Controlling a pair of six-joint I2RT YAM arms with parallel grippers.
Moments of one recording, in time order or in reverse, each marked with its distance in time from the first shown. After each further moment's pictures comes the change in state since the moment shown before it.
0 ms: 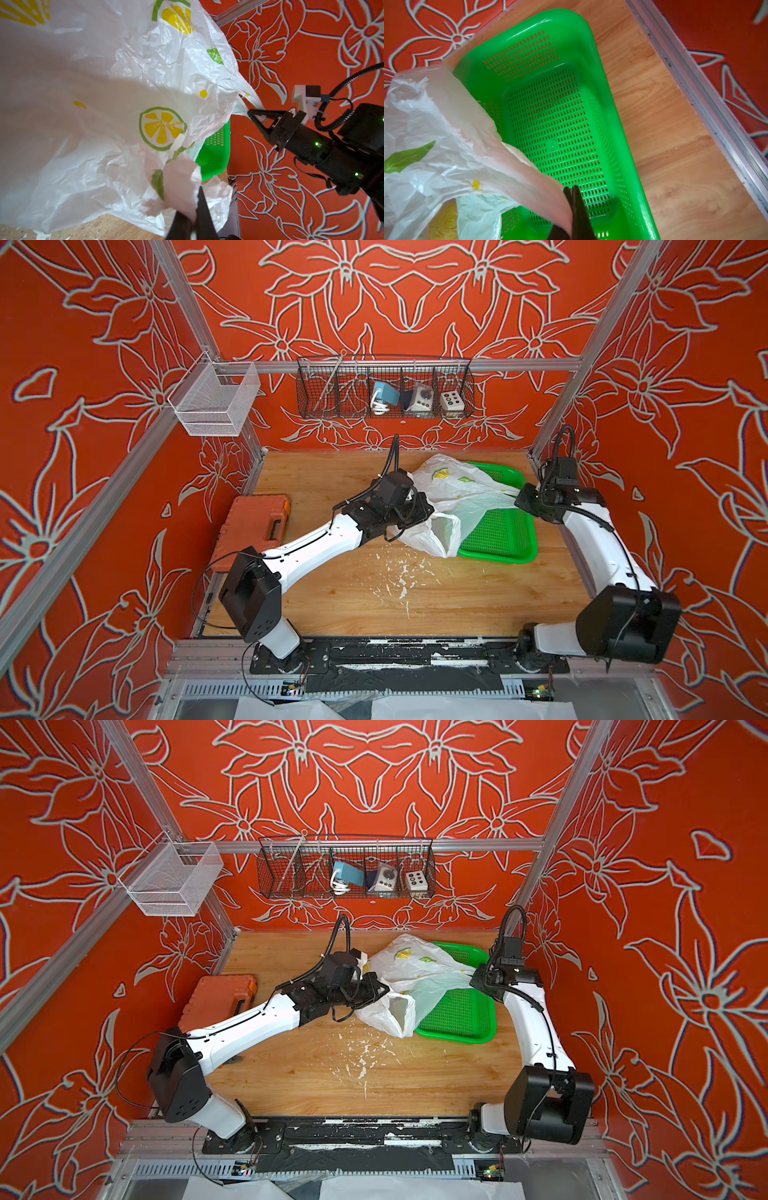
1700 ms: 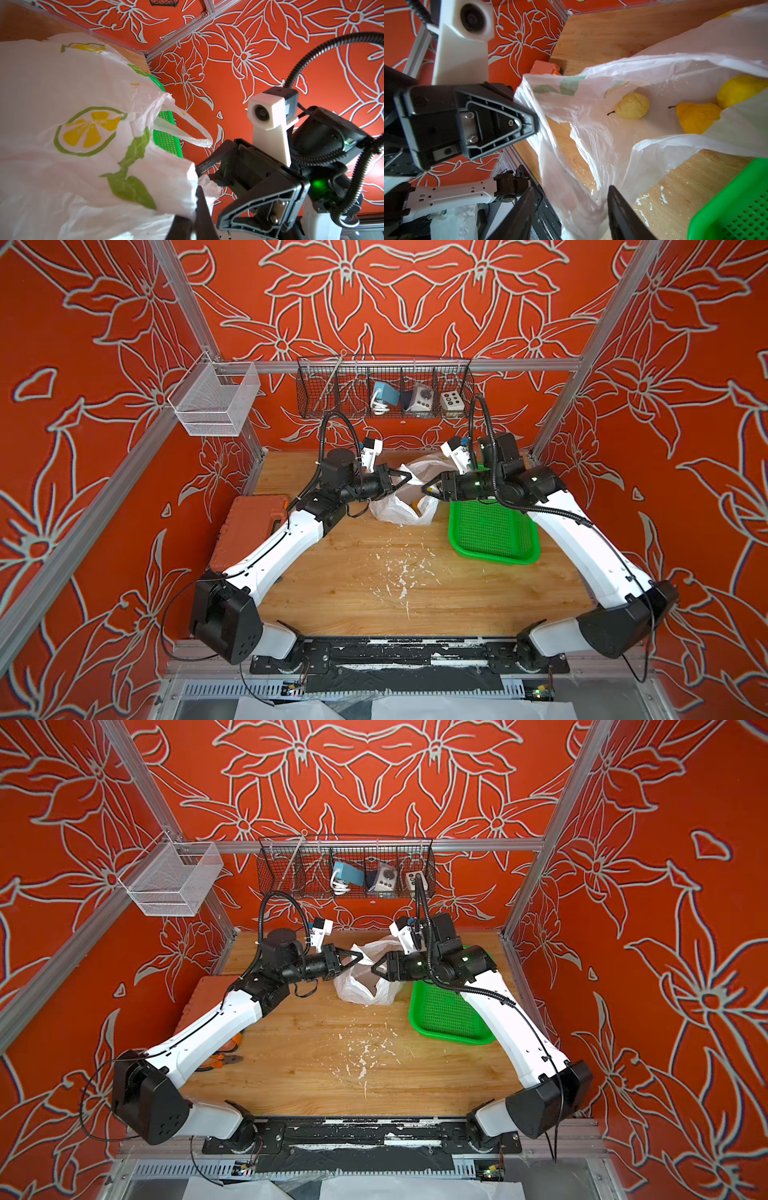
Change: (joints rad) left arm 0.300 -0.167 -0.093 0.275 0.443 0.051; right arm 0.573 0.080 0.355 -0.023 -0.549 -0.053
